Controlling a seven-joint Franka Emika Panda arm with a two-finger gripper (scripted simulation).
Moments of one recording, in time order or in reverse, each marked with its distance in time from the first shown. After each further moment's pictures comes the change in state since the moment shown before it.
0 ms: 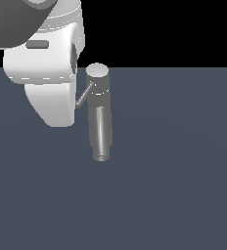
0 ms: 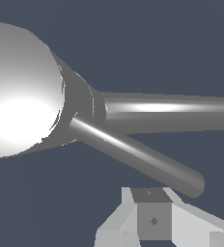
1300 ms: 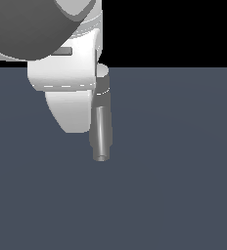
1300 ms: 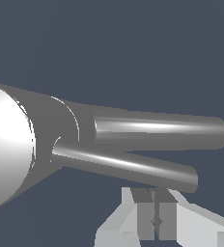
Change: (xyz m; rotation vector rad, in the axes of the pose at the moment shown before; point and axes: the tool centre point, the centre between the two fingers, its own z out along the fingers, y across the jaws) arm 0.023 0.012 0.000 -0.002 -0.004 -0.008
